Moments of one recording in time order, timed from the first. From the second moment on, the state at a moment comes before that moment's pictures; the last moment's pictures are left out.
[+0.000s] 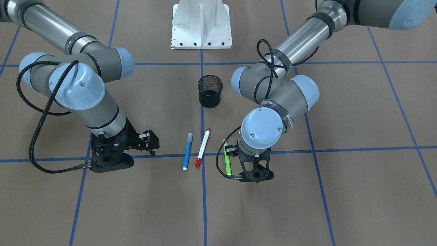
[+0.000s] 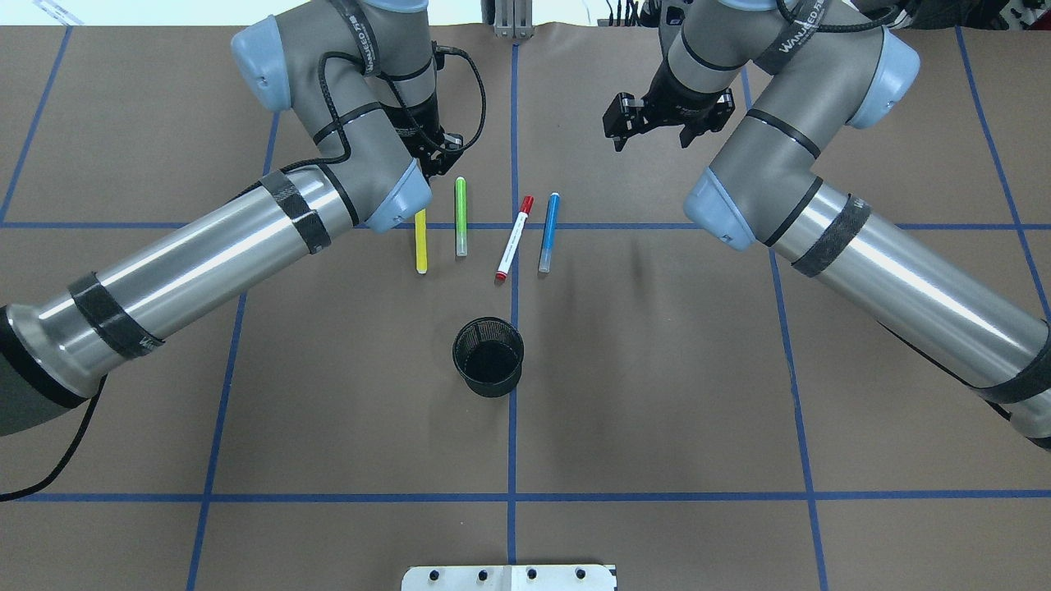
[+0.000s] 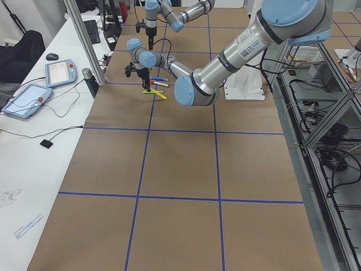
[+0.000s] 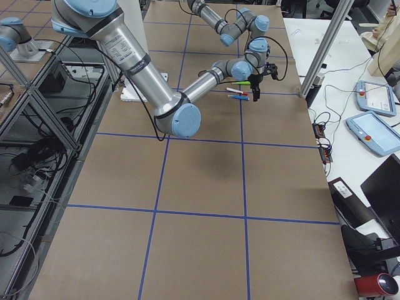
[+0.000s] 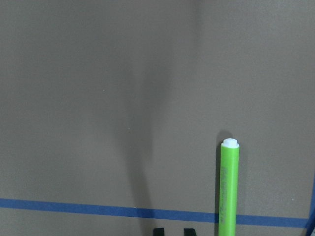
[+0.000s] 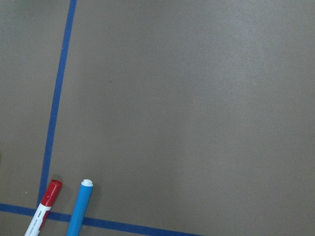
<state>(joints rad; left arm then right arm) -0.81 -2.61 -1.02 -1.58 -2.19 -0.91 0.88 -0.82 1.42 -1.42 2.09 0.85</state>
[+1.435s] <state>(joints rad) -1.21 -2.20 -1.42 -1.55 -2.30 -0.32 1.15 -1.01 1.41 -1.38 2.22 0.47</state>
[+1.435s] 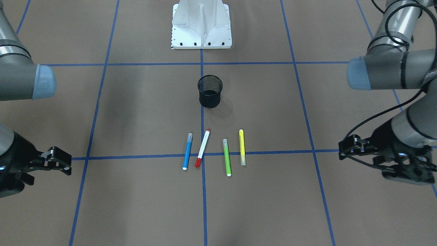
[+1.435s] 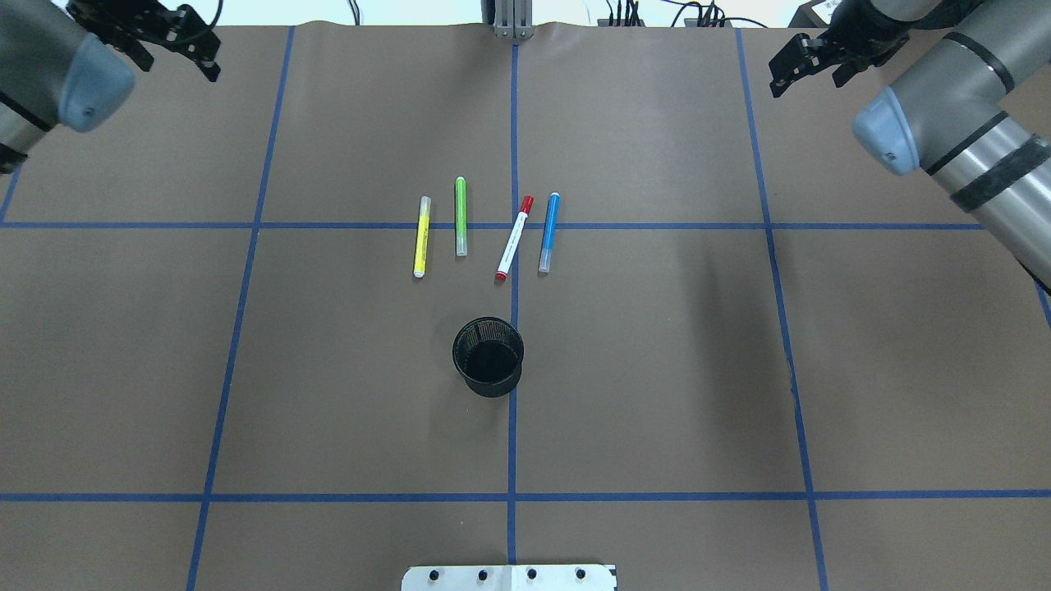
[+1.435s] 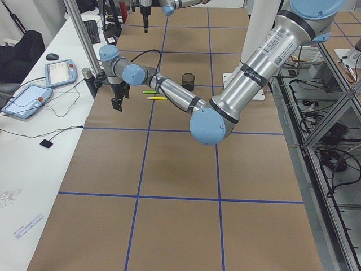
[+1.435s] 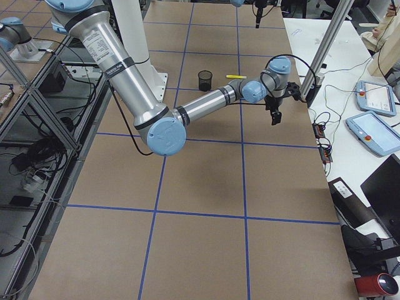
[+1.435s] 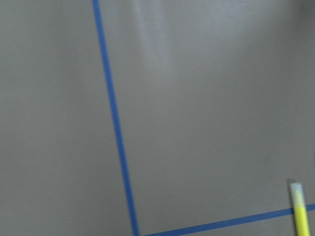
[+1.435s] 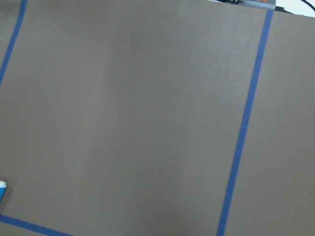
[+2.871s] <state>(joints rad) -1.61 -1.72 -1.62 -1.53 -2.40 0.22 1.48 -1.34 1.47 -1.37 2.38 0.24</state>
